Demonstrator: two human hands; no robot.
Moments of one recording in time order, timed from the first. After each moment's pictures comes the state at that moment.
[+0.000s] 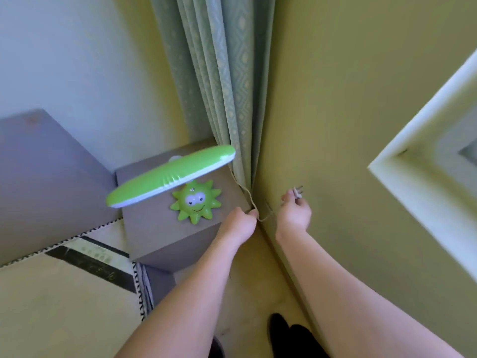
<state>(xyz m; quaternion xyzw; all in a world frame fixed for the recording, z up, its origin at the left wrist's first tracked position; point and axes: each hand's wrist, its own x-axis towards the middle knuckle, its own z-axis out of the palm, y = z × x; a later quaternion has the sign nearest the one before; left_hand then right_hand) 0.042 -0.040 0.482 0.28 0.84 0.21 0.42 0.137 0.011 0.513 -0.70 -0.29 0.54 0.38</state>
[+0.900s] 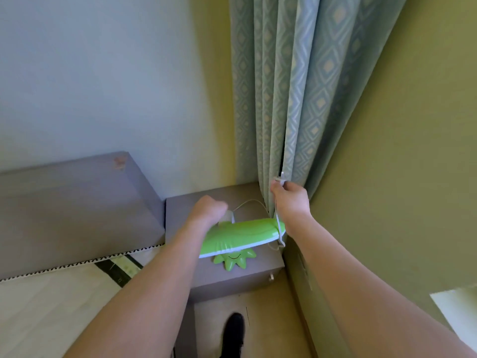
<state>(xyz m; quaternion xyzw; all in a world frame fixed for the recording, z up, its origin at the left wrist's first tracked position) -0.170 -0.006 0.608 0.17 0.89 0.28 0.32 -0.017 0.097 0.645 -0.54 -0.58 0.57 0.23</state>
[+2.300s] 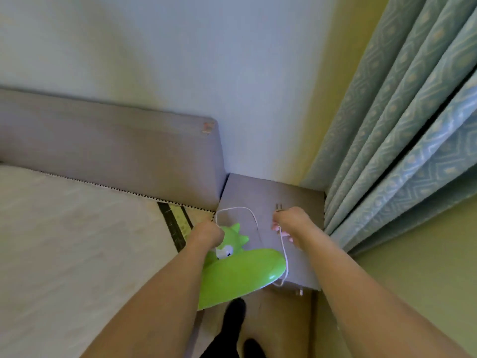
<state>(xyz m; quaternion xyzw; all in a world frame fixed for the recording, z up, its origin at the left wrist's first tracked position) -0.187 -0.150 0.551 -0.06 0.93 0.17 0.31 -0.105 0.037 0.606 -0.41 -0.73 0.53 -0.16</state>
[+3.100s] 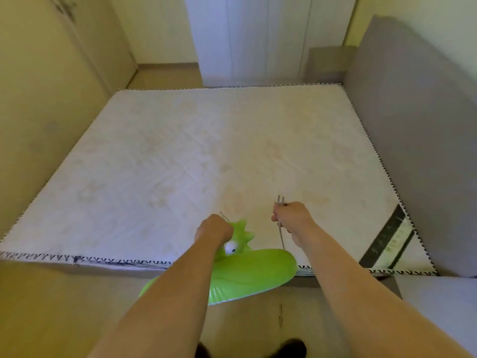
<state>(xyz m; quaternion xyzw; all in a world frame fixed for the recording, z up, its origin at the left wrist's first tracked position) 0.225 -0.548 0.581 -0.61 0.71 0.34 0.10 0.075 -0.444 0.615 0.11 -0.78 0.43 -0.43</state>
